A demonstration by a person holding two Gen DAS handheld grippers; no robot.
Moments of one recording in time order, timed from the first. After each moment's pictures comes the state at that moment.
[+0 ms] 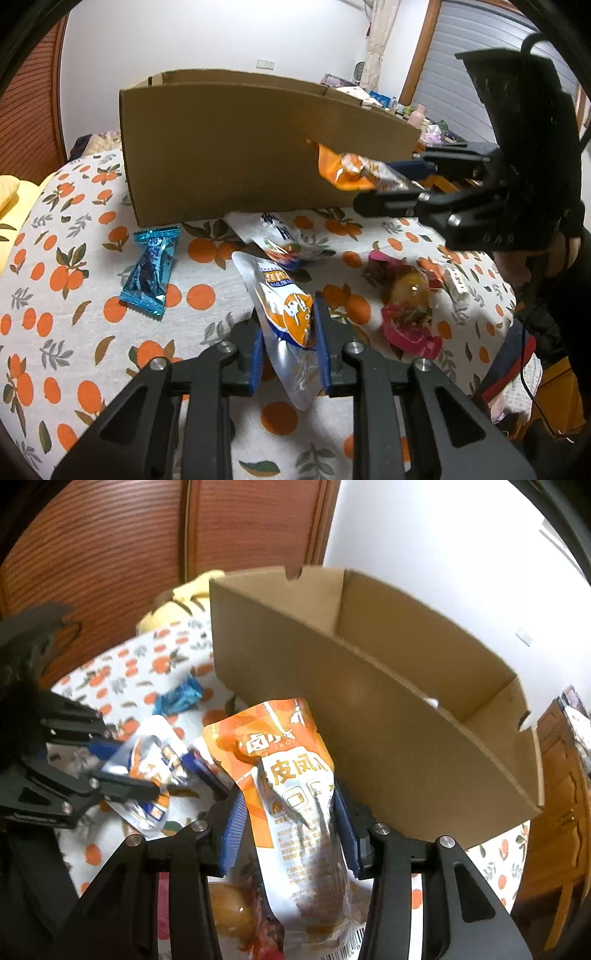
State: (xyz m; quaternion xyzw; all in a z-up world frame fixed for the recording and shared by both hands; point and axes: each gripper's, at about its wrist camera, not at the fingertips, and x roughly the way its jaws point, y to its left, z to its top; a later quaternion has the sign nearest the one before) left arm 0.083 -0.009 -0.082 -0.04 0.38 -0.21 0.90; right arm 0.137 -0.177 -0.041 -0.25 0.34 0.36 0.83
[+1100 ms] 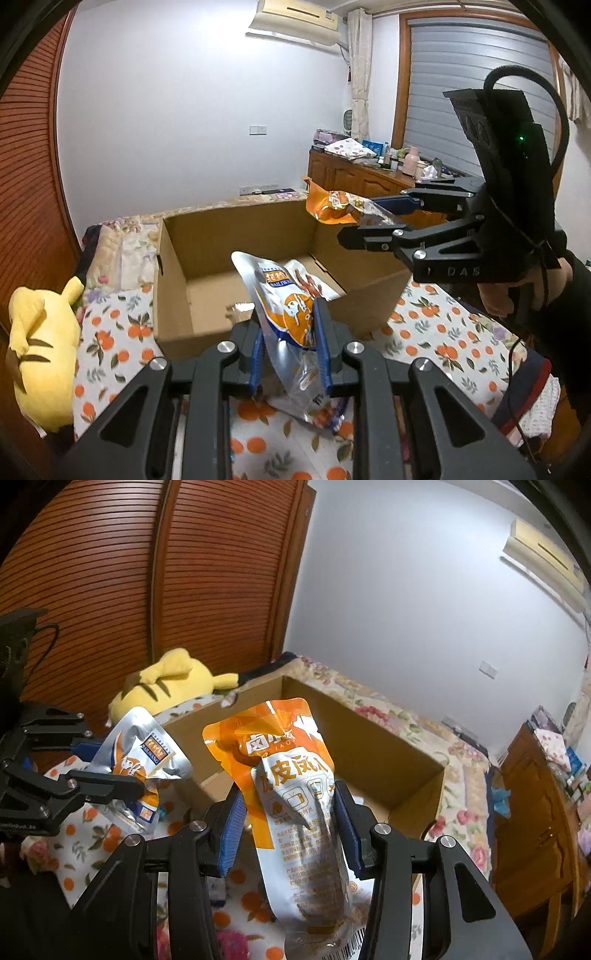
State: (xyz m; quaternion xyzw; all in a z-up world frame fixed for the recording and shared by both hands) left arm 0.144 -0.001 0.044 0.01 0.27 -0.20 0.94; right arm 0.181 -0.185 0.061 -0.21 0.26 0.32 0.89
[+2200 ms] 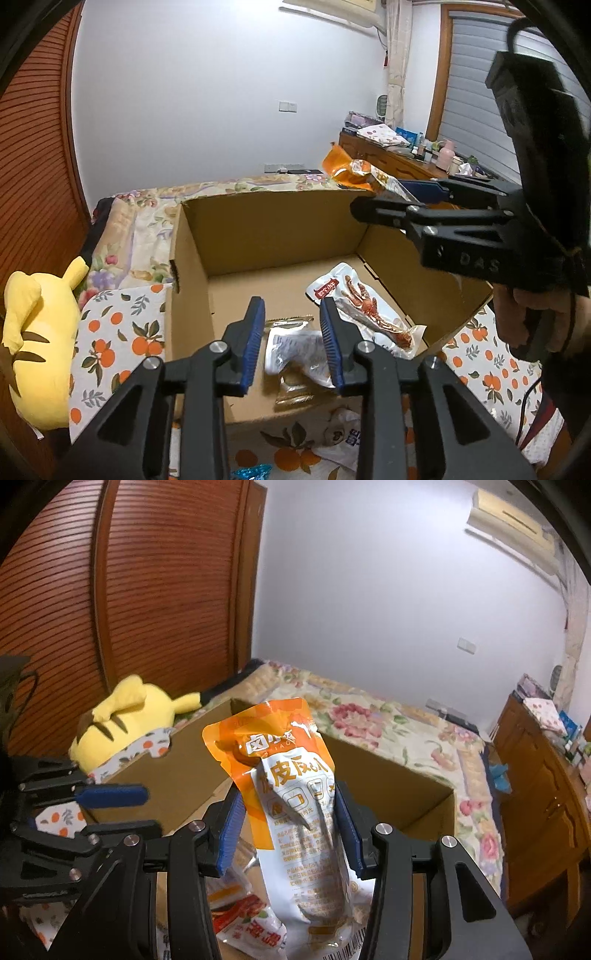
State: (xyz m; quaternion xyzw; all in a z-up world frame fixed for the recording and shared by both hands) left arm 0.228 0.015 0.017 -0.01 0.32 -0.15 0.94; right arm 0.261 -0.162 0.050 -0.16 0.26 0.26 0.92
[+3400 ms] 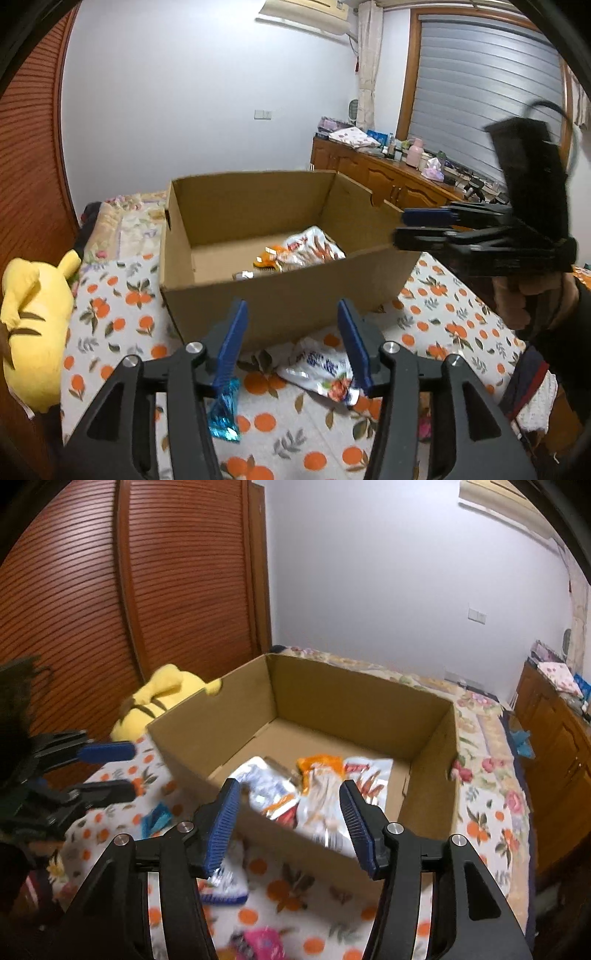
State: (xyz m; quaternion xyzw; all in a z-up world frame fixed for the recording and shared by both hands) left arm 0.134 0.019 0.003 -0.01 0.30 -0.20 0.93; right arm 0.169 -0.229 0.028 -0.11 0.30 0.31 0.90
